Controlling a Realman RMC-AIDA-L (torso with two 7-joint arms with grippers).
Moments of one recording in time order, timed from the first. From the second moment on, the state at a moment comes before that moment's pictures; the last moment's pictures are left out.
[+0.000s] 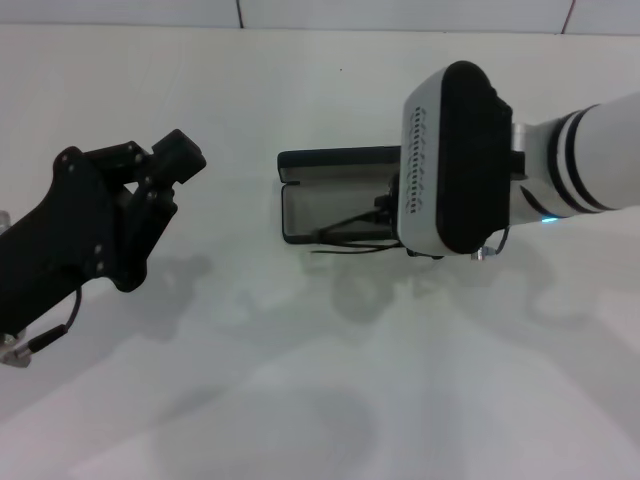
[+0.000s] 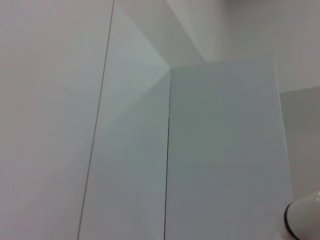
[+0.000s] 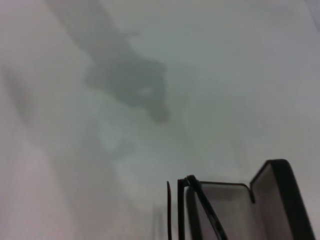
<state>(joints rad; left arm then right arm) -0.25 -1.99 1.46 0.36 0.72 1.90 -0.78 0.56 2.03 -1.93 -1.52 -2.54 -1.04 2.19</state>
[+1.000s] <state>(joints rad) -0.25 -2.00 1.46 0.36 0.72 1.90 -0.78 0.54 2.03 -2.10 -1.36 -2.70 -0.69 2.29</state>
